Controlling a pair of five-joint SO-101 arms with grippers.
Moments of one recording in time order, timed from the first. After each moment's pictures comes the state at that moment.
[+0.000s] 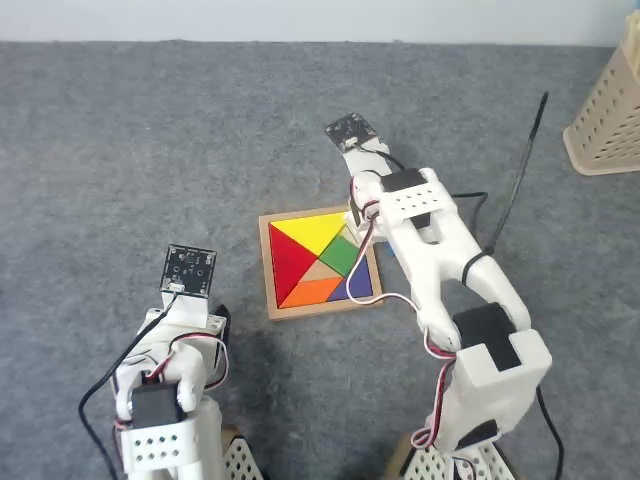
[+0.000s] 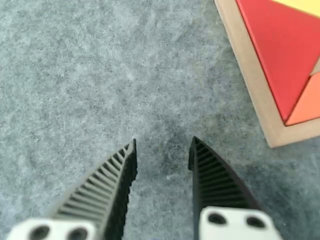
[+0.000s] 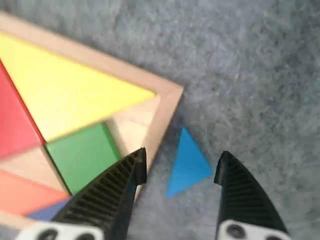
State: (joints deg) left arm -14.1 -103.3 97.3 72.0 -11.1; right arm -22.0 13.5 12.0 56.2 17.3
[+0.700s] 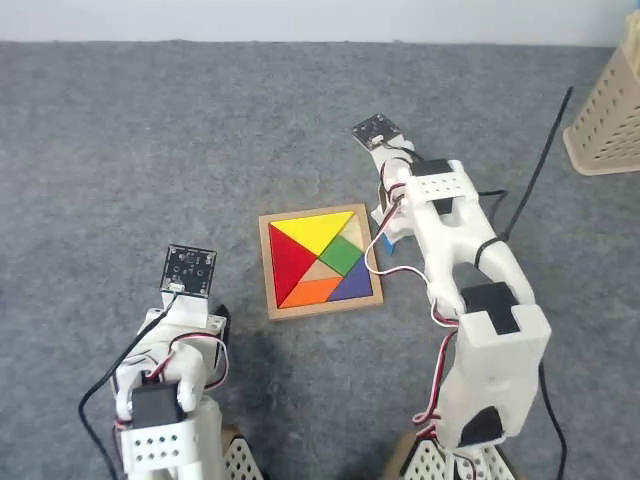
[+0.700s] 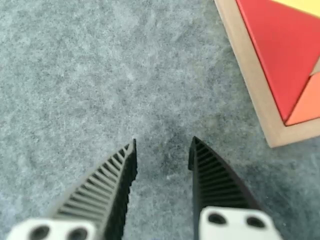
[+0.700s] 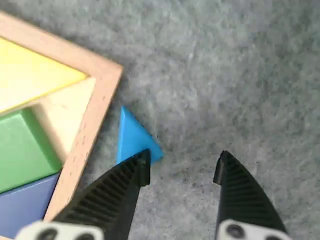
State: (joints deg) left arm -14.1 -103.3 97.3 72.0 -11.1; right arm -14.7 23.6 5.3 57.0 22.3
